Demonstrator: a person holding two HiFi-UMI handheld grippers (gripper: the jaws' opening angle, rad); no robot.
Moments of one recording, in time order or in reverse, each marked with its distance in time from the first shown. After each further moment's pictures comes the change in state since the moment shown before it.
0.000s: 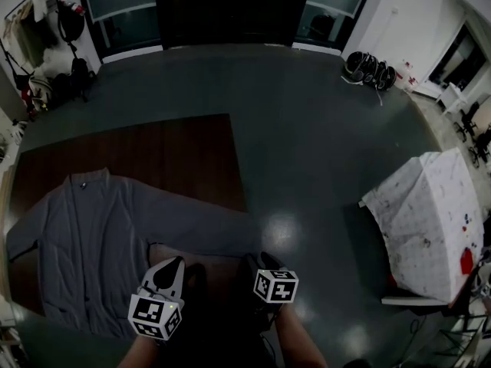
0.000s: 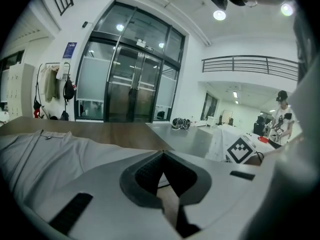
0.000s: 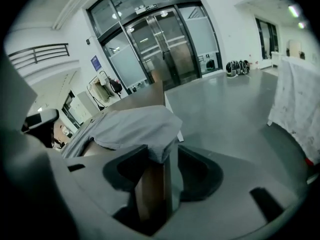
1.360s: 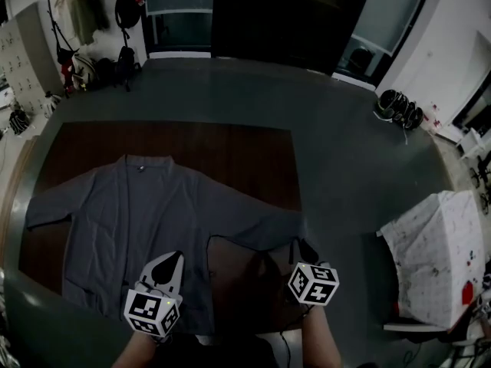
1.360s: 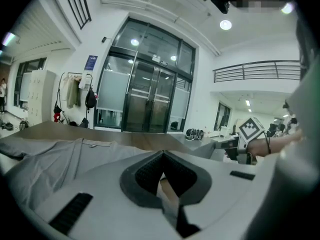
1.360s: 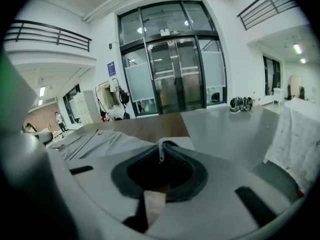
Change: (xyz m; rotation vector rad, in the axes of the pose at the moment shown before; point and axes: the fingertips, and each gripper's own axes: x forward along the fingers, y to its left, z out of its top) left arm -0.143 0.132 0.003 -0.056 -0.127 0.145; right arm -0.047 0.131 0.087 -0.223 -0.253 -0.073
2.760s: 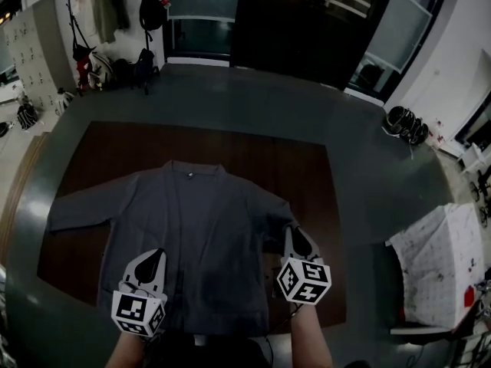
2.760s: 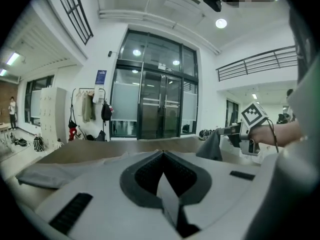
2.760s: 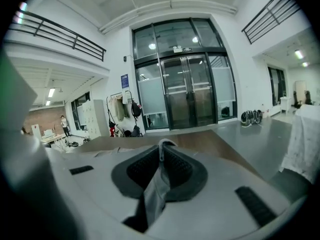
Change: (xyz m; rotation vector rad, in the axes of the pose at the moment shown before) left arm -0.115 0.188 0.028 0.084 -0.064 0.118; right arm 0.017 0.222 0.053 -0.042 -0.189 0.051
